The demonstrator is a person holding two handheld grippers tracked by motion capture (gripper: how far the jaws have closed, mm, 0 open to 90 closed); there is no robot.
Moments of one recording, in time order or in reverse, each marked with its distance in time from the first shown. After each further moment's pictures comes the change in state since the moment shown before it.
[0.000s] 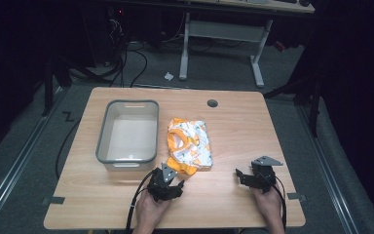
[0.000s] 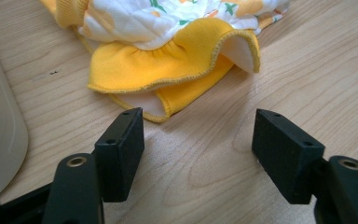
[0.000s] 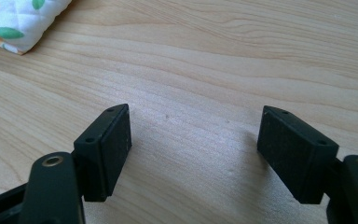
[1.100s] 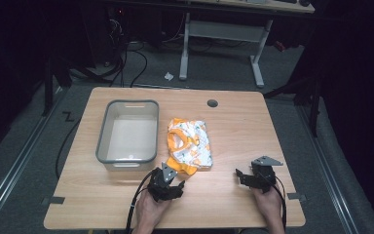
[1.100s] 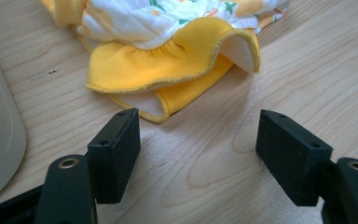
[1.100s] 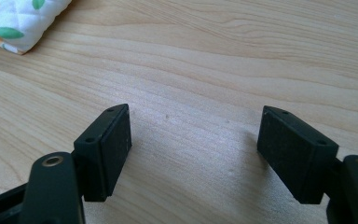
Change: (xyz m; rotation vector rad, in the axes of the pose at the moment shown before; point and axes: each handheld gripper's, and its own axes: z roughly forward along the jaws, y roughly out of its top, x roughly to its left) left arm 0.000 0.000 0.000 0.005 0.000 0.001; right arm 0.000 0.000 0.000 0.001 0.000 0.002
